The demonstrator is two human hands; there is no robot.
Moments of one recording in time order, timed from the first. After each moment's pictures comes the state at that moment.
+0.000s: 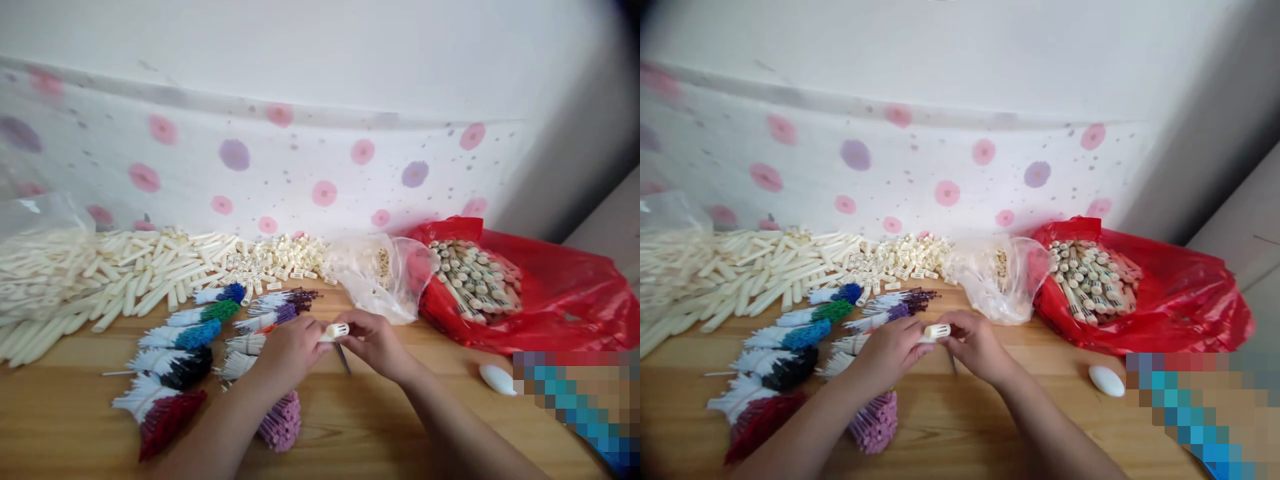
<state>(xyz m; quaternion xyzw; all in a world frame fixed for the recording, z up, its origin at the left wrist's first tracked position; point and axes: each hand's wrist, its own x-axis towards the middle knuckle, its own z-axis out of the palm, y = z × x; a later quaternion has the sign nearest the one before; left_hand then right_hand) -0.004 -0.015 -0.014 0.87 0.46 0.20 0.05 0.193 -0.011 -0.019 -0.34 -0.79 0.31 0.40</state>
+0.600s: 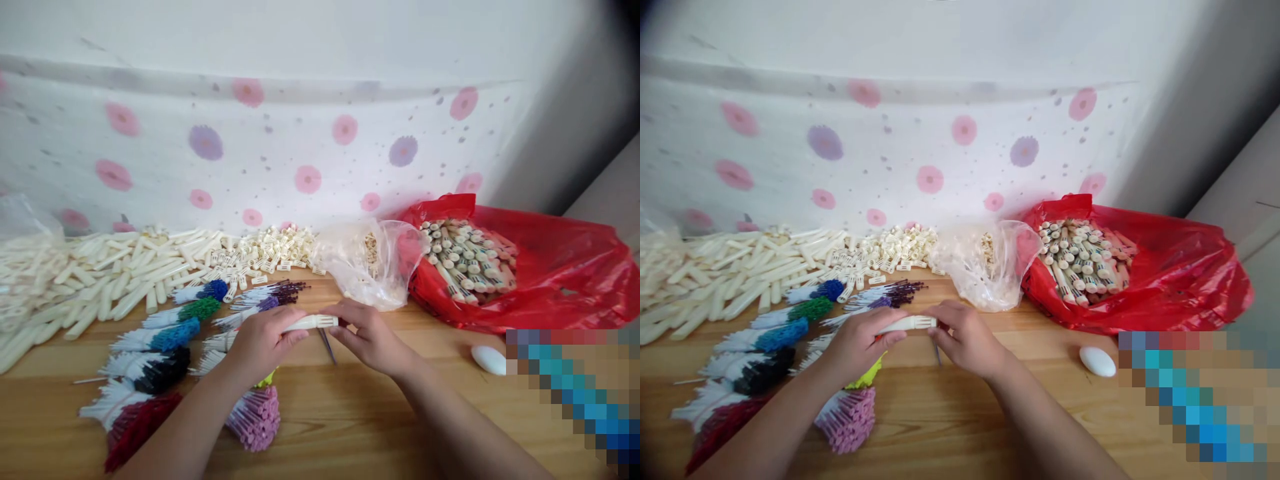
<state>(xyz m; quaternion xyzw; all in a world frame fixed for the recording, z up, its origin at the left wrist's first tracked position) -0.010 -0.008 -0.020 0.86 0.41 0.29 0.08 0.216 -0.016 -0.013 -0.30 -0.83 0.24 0.40</state>
